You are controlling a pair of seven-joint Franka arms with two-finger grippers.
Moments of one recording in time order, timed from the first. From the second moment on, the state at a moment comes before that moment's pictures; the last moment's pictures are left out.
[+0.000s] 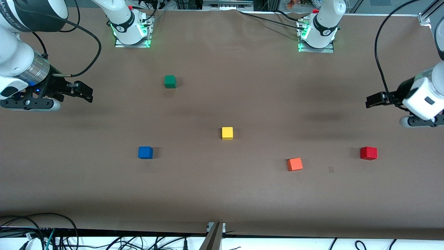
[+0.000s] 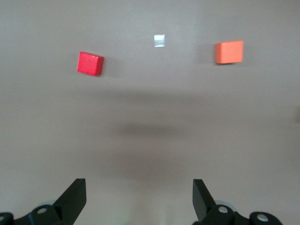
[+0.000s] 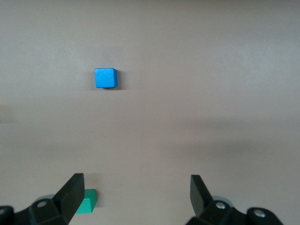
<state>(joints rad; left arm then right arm) 0.02 0.26 0.00 -1.42 0.00 1.48 -0.09 0.13 0.08 0.00 -1.63 -0.02 1.70 0.14</state>
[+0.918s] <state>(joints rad) 0.15 0.64 0.00 -1.42 0.06 1.96 0.25 0.13 0.08 -0.01 -1.63 -0.02 1.70 0.14</state>
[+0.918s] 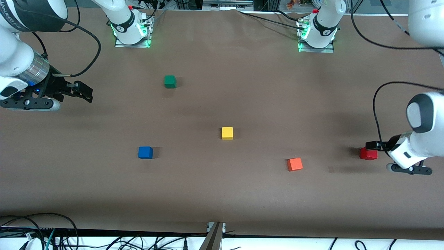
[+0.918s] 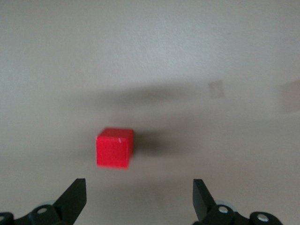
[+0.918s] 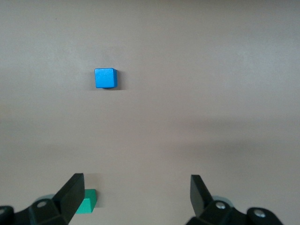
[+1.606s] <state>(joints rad) 0.21 0.78 0.00 -1.47 0.06 2.20 0.36 0.13 0.08 -0.01 -1.63 -0.02 1.70 0.14</state>
